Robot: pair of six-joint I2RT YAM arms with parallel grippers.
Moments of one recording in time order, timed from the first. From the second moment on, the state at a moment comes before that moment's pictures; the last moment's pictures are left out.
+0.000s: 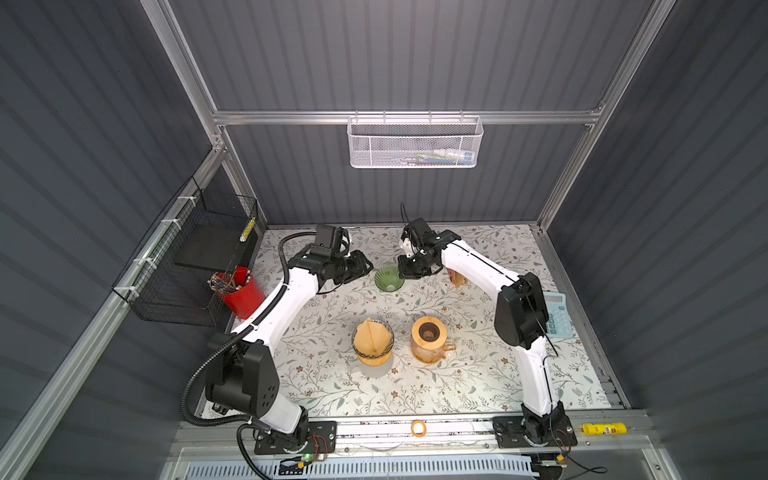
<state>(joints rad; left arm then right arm) -0.33 1.55 1.33 -0.61 0.35 -0.57 0.60 2.17 1.97 -0.87 -0.23 0.40</state>
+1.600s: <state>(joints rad) -0.59 1.56 1.44 -0.69 0.49 -0.44 0.57 1.44 1.34 -1.06 -0.29 0.46</state>
